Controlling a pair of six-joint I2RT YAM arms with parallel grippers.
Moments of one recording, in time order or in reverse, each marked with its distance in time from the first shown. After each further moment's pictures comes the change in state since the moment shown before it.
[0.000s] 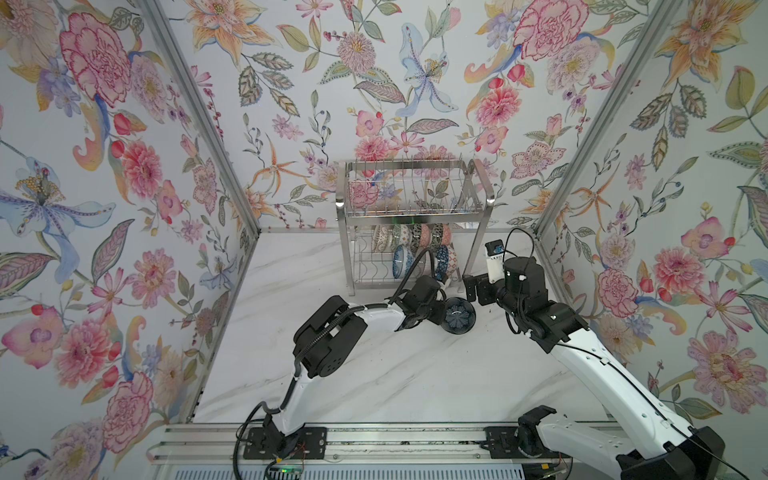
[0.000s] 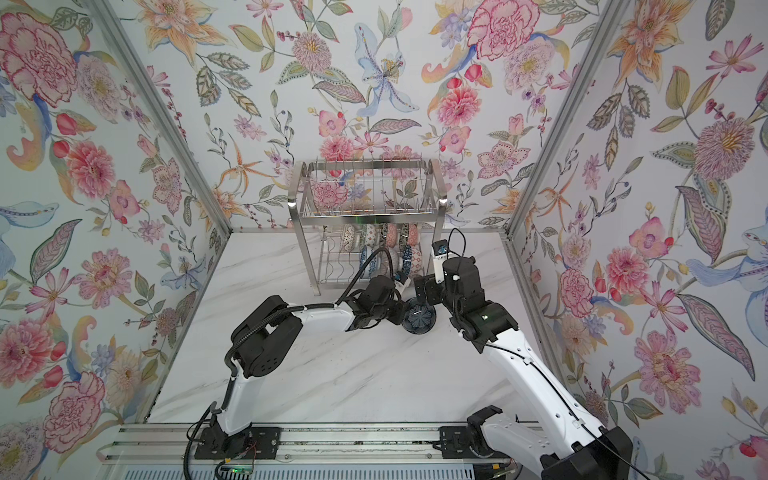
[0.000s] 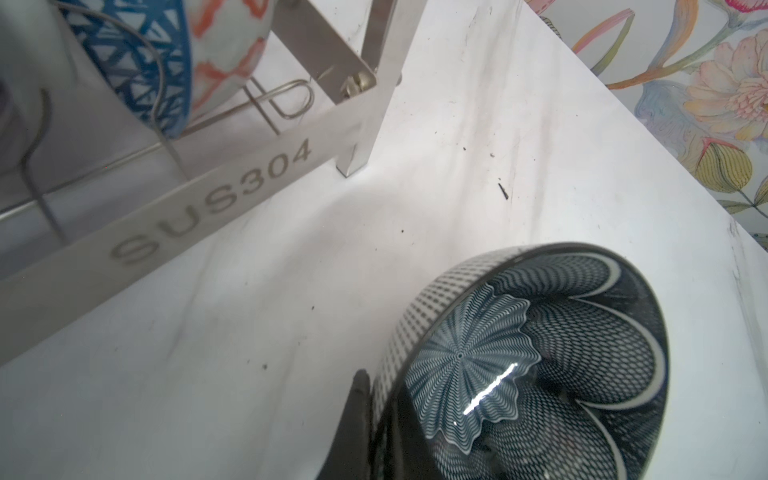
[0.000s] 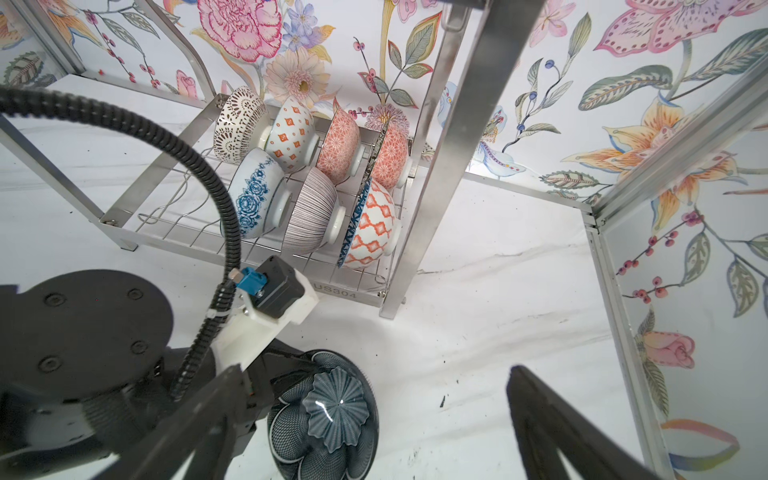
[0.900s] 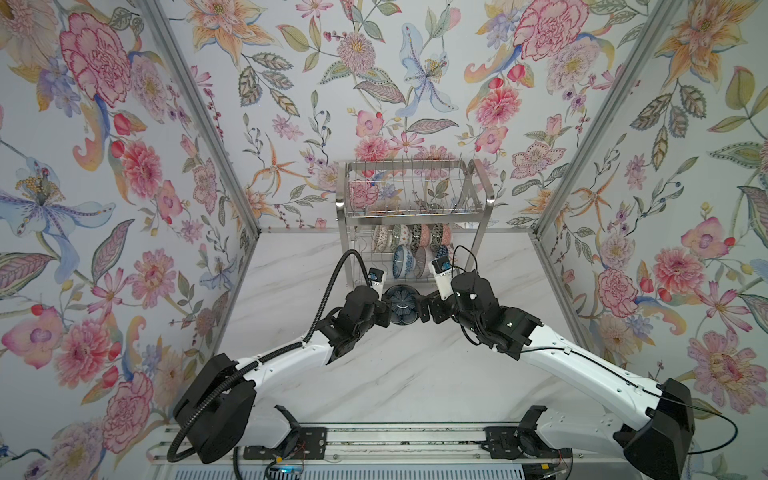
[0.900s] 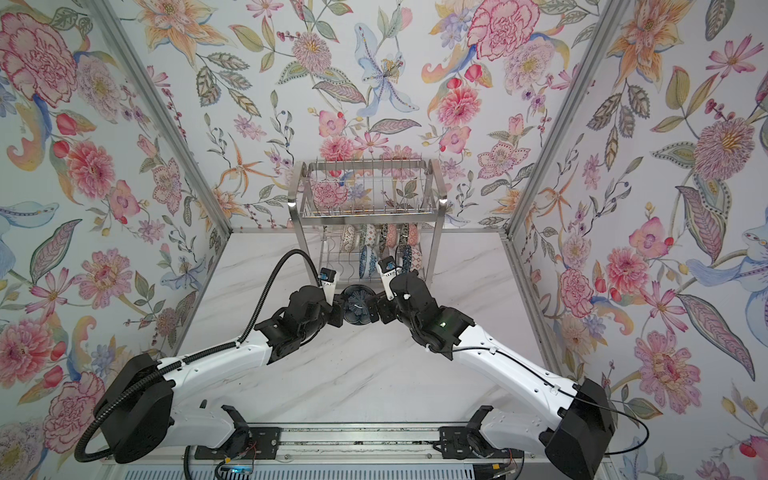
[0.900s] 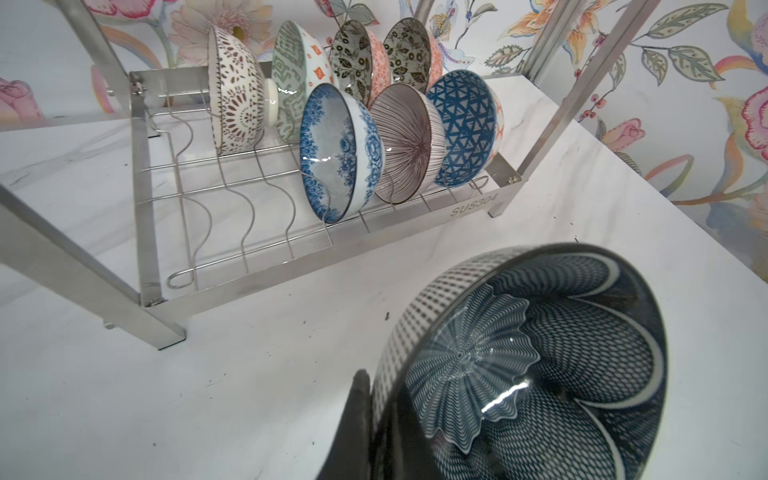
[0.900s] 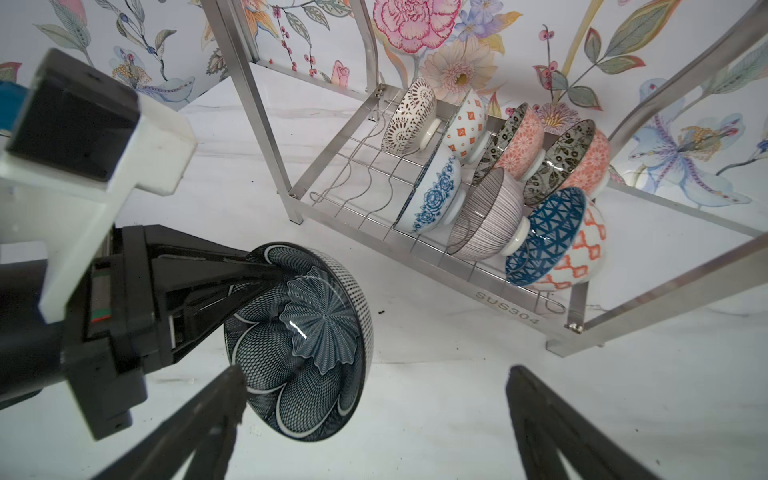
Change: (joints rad) left arm 0.121 -0.753 -0.578 0.018 -0.308 0.004; right arm 0.373 0.167 0.000 0.144 0.012 0.161
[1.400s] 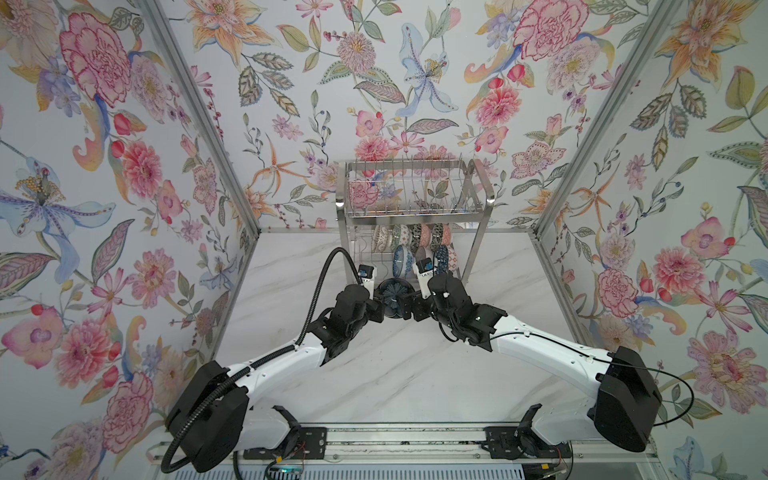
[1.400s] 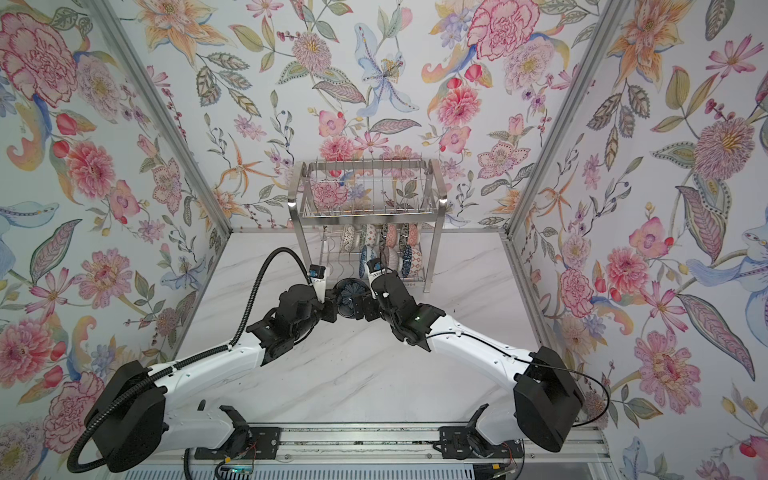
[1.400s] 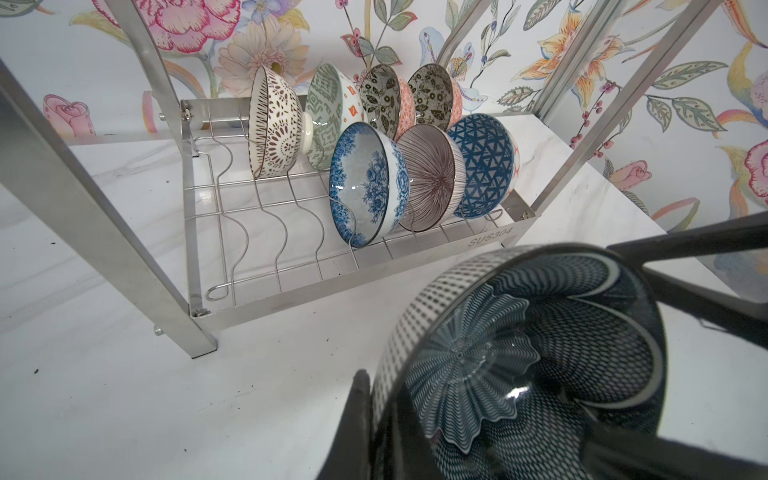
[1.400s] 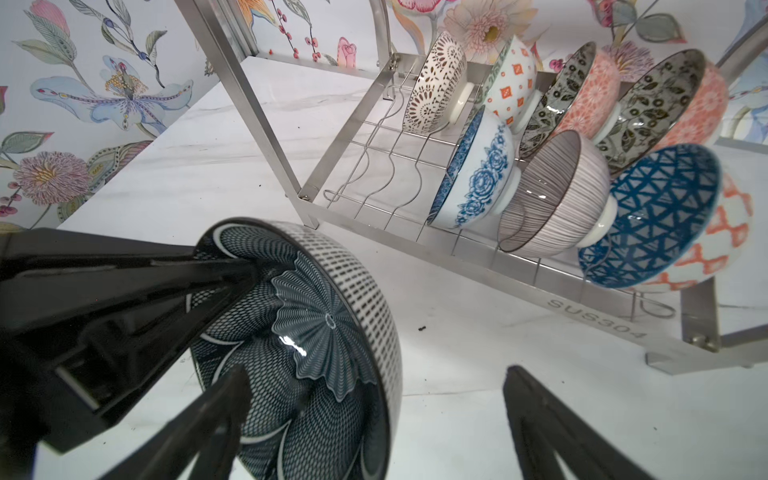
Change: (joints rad) left arm 0.048 -0.046 -0.028 0.057 -0.005 -0.008; right arm 0.009 0.197 -0.010 0.169 -0.027 0.138
